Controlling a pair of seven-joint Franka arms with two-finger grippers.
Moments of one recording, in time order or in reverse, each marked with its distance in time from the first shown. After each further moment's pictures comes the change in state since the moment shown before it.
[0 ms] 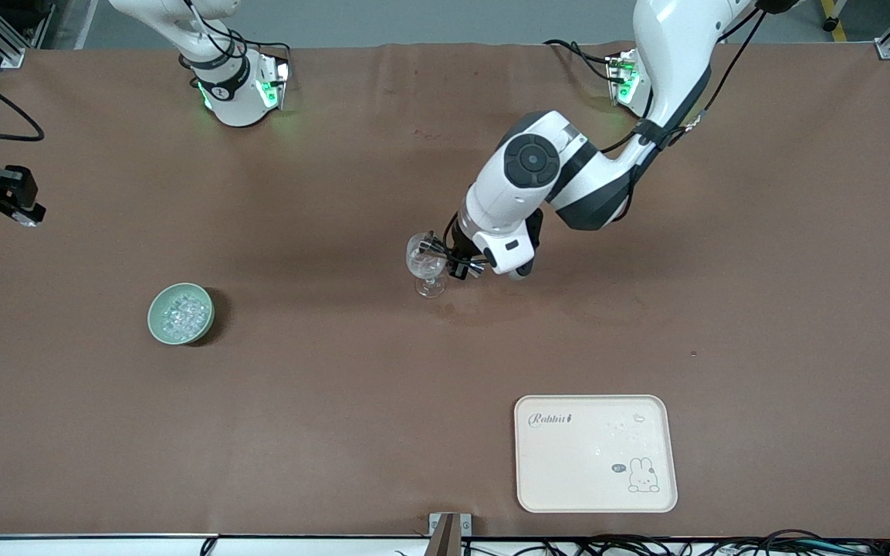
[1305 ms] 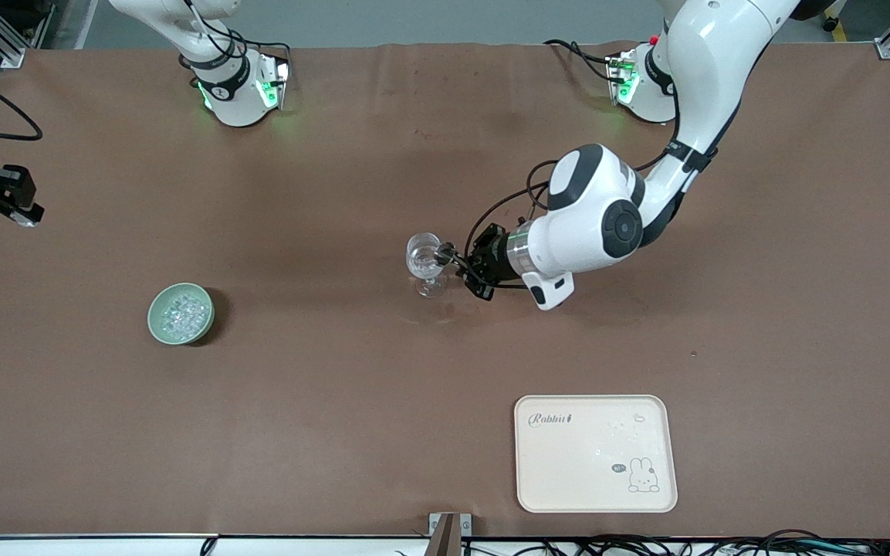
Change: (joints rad) left arm 0.129 0.011 0.001 -0.021 -0.463 0.012 0.334; right arm 0.000 0.000 0.000 0.005 0.000 0.001 0.000
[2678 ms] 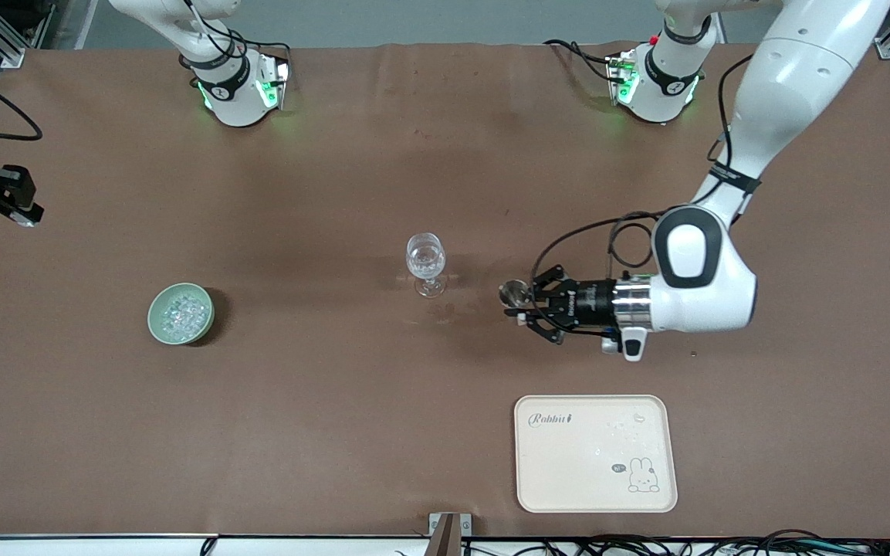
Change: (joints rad) left arm 0.240 0.052 0.000 -0.012 -0.605 -0.091 0.563; right arm 0.000 0.000 0.000 0.000 0.000 0.002 0.000
